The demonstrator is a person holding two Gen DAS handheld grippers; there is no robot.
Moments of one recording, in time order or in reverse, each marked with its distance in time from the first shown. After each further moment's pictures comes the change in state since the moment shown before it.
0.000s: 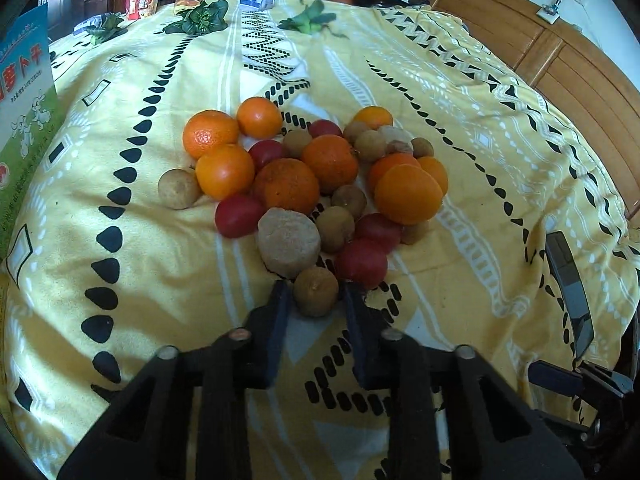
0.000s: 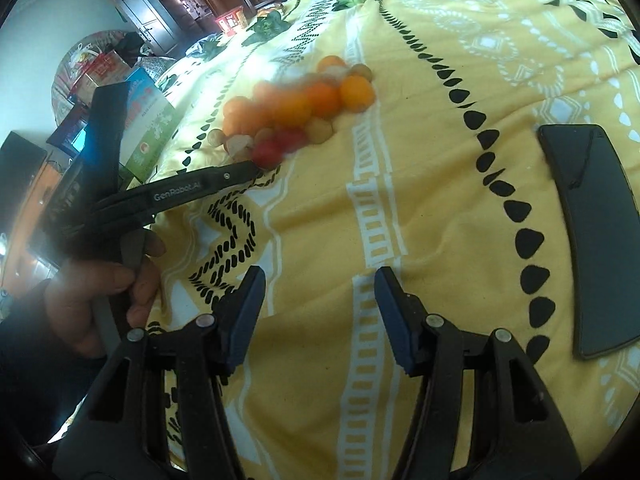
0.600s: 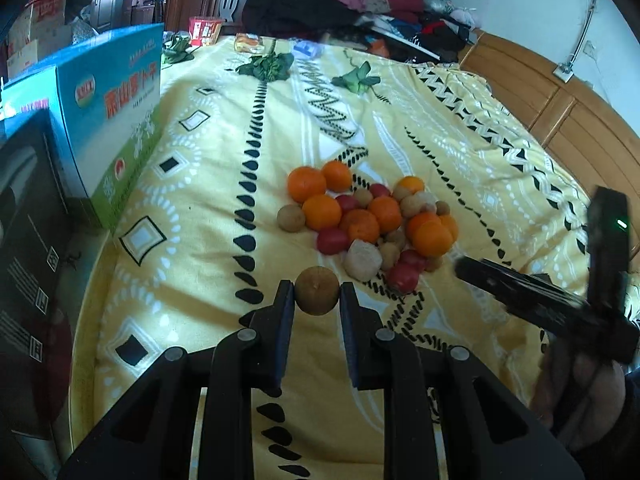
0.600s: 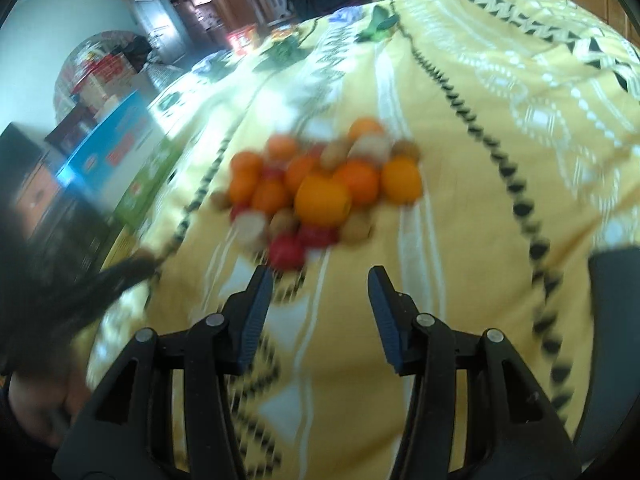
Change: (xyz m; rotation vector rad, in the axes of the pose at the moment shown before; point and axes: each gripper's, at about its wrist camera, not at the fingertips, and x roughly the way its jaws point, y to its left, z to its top) left arm -0.092 0.046 -0.015 -0.111 -0.166 0.052; right arm 0.045 0.029 0.085 -0.080 -0.083 -0.057
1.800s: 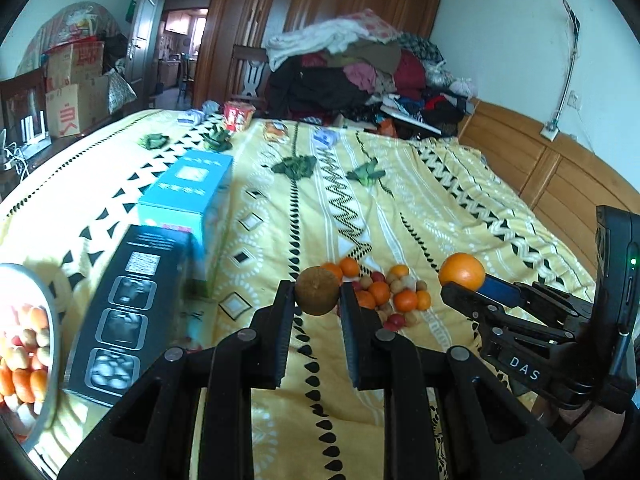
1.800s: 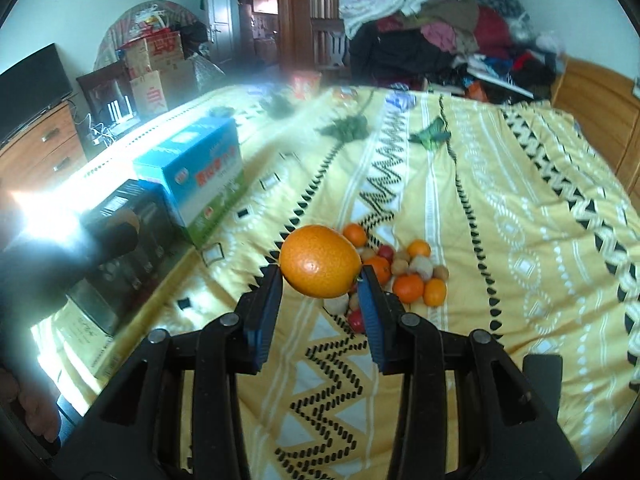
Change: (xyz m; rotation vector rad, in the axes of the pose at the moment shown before) left arm -0.171 0.012 0.019 -0.020 -0.266 0.064; right arm -0.104 0.140 0.010 -0.341 -0.185 -0.076
